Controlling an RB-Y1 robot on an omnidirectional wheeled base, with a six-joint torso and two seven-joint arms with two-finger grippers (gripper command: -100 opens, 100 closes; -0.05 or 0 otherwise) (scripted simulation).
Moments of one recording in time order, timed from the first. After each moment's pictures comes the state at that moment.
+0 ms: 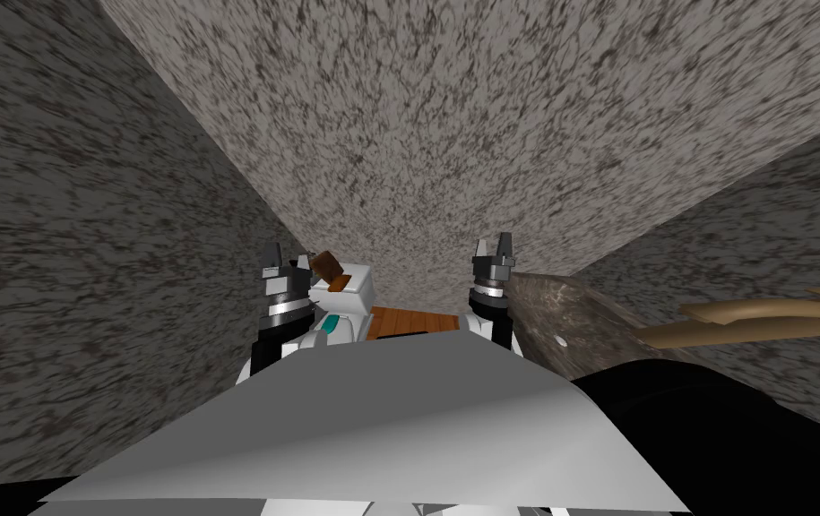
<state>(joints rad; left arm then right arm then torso) 0.55 -0.03 0.06 -2.35 -0.04 -0.40 -0.08 0.53 0.02 -0.02 -2.36 -0.05 -0.57 0.07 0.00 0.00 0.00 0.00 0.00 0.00</state>
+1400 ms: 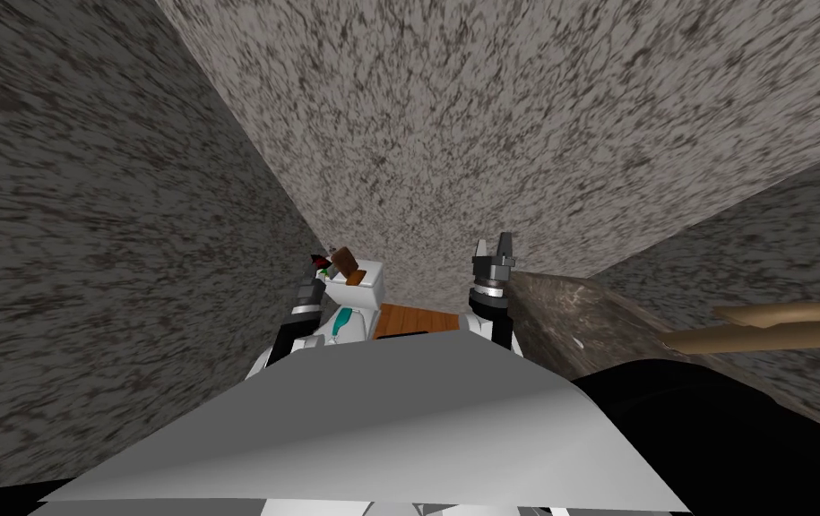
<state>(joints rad) 0.49 0.16 0.09 -2.04 0.02 -0.36 -0.12 0.53 0.02 -0.02 -2.36 -0.05 -0.57 0.07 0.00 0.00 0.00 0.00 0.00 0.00</state>
